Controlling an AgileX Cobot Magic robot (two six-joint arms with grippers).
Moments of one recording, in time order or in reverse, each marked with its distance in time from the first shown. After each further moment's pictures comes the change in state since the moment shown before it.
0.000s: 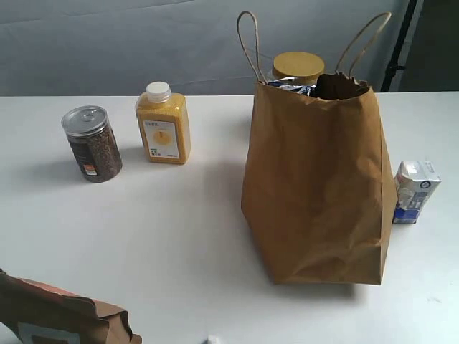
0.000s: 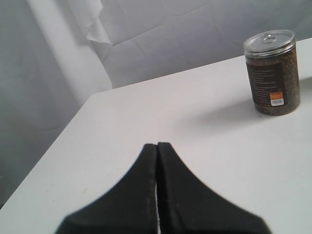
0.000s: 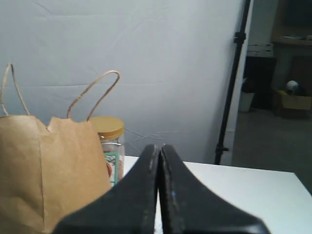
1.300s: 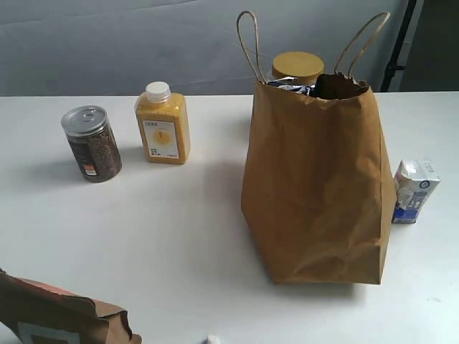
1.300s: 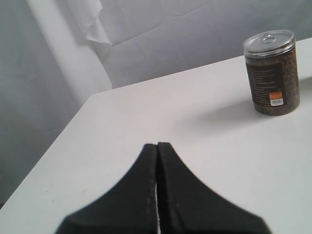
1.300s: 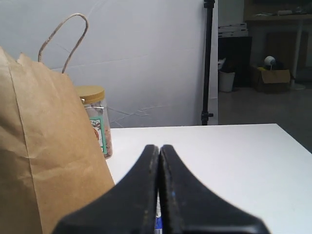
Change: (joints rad) left arm 0.000 0.000 0.000 0.000 0.000 0.000; right arm -0.107 -0.324 0.247 0.135 0.107 -0.044
